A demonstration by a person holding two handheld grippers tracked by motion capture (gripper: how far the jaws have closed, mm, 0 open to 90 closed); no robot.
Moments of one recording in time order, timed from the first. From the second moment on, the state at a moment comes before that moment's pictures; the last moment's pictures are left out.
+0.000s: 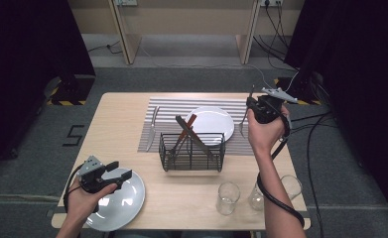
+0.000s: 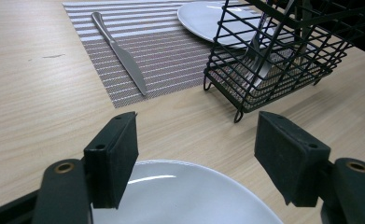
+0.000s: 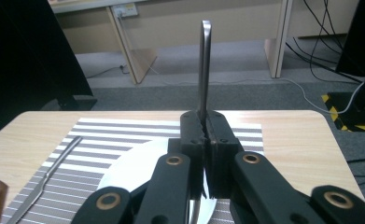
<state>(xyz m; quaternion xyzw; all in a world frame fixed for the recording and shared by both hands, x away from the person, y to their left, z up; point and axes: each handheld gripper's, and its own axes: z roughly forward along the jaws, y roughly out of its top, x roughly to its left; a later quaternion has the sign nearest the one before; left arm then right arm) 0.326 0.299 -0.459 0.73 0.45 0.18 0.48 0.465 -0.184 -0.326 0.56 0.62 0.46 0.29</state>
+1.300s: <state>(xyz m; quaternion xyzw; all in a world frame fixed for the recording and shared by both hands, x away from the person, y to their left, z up) 0.326 0.301 -0.460 0.73 0.45 0.18 0.48 0.489 -0.186 -0.356 0.60 0.64 0.39 0.26</state>
